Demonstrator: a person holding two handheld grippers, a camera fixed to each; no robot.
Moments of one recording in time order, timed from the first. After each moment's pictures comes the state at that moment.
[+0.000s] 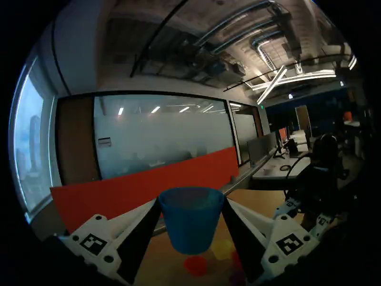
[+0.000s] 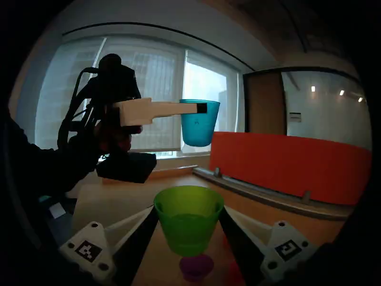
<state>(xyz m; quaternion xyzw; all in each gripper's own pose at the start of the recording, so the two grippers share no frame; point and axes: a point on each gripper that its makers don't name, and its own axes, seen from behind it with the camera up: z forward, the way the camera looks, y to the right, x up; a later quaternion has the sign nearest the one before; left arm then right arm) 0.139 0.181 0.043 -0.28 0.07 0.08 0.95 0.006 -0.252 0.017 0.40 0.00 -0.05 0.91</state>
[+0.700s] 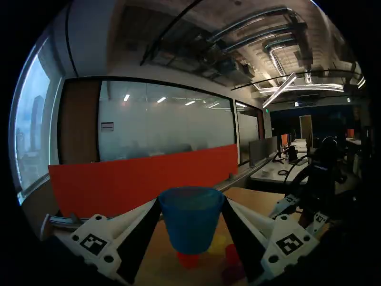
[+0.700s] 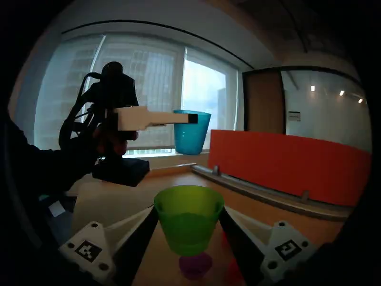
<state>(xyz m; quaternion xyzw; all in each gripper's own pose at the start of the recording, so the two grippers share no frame) 0.113 0.159 0.046 -0.28 0.03 0.04 0.96 0.007 -0.249 0.015 0.40 -0.01 -0.05 0.92</state>
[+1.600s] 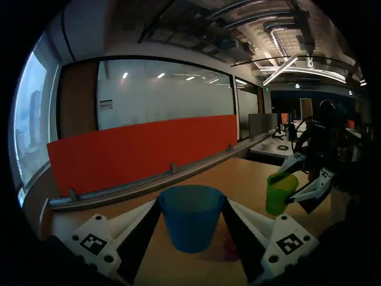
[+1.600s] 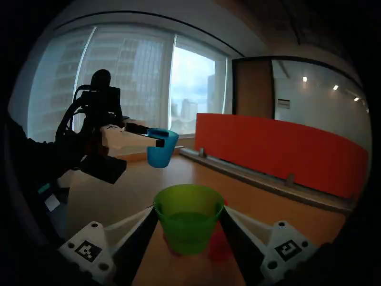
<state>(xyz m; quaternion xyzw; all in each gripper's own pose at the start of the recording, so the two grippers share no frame) 0.018 0.142 0.035 -0.27 -0.06 0.07 0.96 -0.026 -0.188 0.006 0.36 -0.06 -0.07 0.93</state>
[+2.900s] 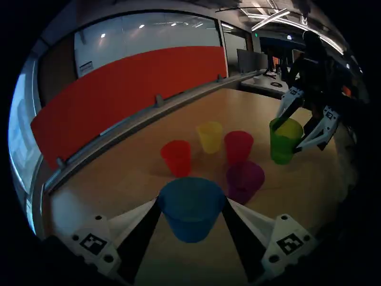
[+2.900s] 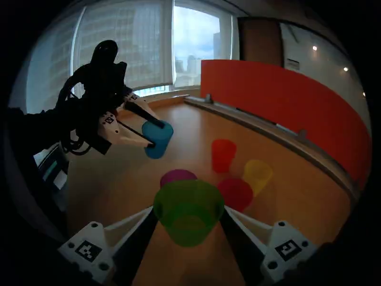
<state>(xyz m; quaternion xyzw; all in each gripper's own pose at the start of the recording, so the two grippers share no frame) -0.145 0.135 0.027 -0.29 -0.25 0.18 0.91 -0.127 -0.167 -0.001 0.37 -0.23 -0.11 0.89</state>
